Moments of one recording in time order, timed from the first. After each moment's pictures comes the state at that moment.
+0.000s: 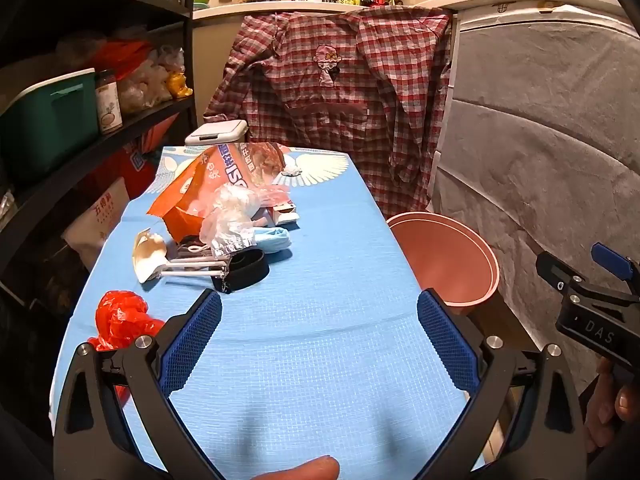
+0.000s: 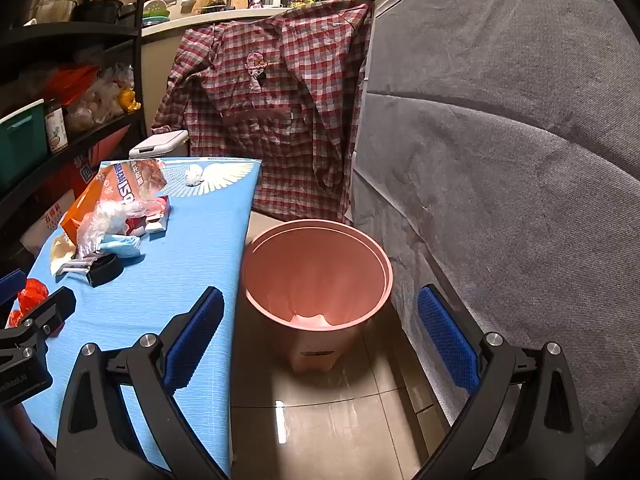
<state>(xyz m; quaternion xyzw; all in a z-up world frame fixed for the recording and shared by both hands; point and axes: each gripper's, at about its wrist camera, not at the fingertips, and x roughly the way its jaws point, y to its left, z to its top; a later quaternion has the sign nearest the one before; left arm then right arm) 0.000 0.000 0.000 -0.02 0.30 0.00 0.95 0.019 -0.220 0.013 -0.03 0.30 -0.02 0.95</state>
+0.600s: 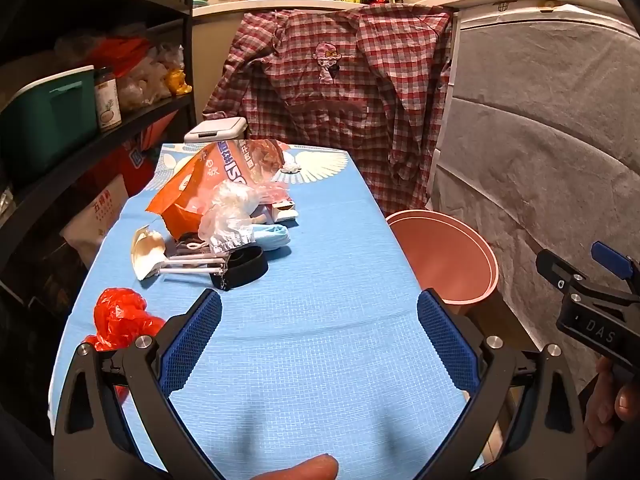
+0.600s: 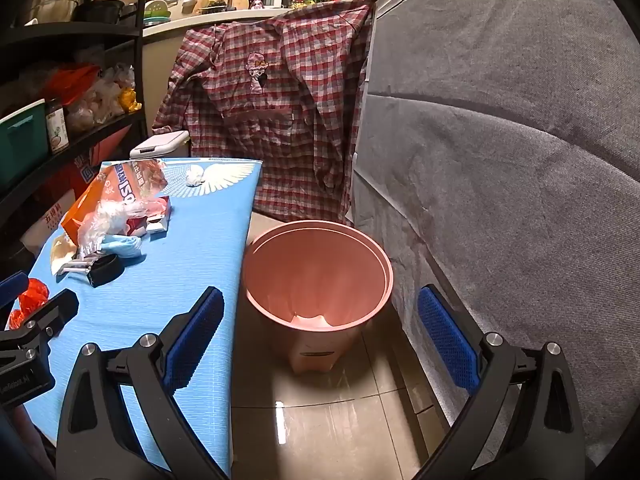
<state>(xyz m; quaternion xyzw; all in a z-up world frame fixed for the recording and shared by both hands) 0.000 0.002 0.000 -0.03 0.31 0.00 0.95 0.018 -0.219 0.013 -0.03 0.30 -0.02 0.95</state>
